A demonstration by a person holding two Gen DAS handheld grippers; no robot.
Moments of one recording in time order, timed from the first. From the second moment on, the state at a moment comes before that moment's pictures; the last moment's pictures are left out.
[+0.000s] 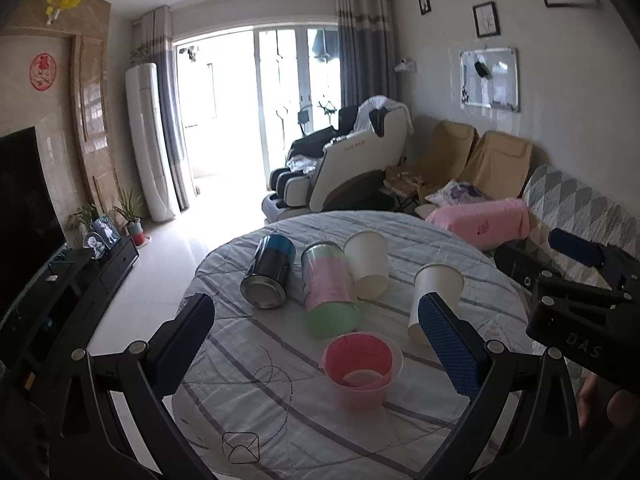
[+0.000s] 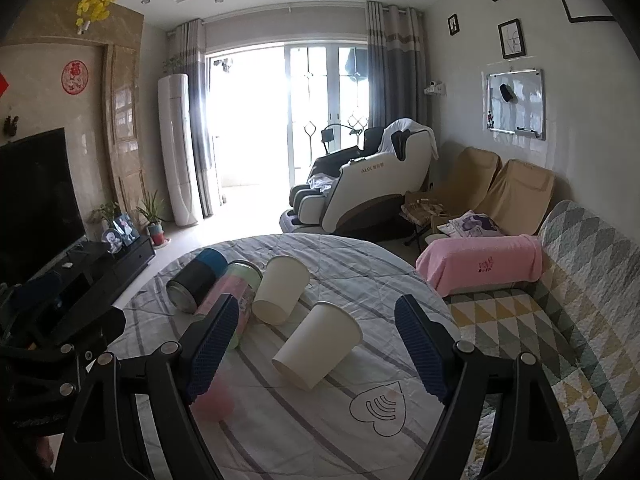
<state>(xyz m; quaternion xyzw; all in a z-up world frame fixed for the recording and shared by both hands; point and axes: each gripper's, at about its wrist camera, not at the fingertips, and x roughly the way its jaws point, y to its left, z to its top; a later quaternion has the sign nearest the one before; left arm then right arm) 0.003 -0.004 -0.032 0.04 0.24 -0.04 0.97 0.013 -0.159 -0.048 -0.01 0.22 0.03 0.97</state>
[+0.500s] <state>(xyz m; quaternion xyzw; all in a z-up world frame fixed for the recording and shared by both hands) 0.043 -0.015 -0.049 0.06 0.31 -0.05 0.95 0.049 -0.171 -0.058 -0.01 0.27 0.02 0.96</state>
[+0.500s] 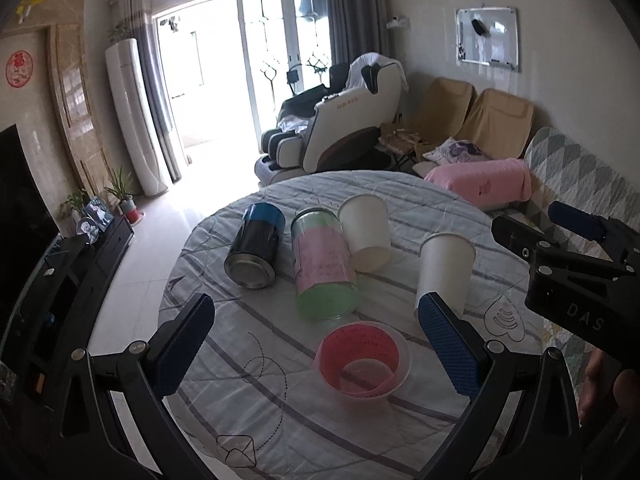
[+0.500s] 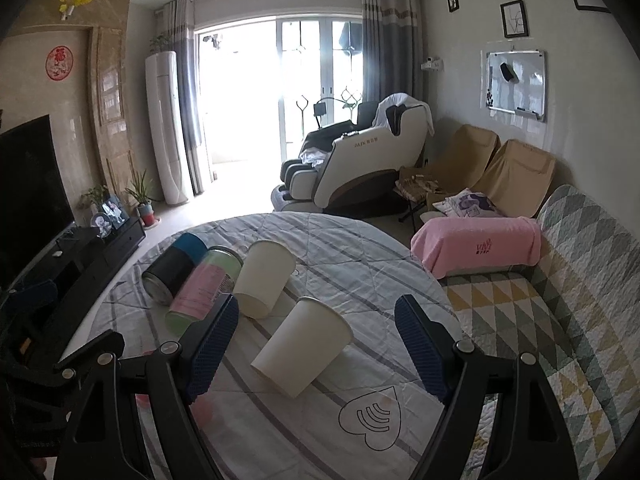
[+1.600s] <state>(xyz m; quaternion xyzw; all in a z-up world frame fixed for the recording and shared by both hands) -0.009 -0.009 -0.021 0.06 0.24 0.00 0.97 0.010 -0.148 -0.035 -0.02 0.20 0.08 0.98</state>
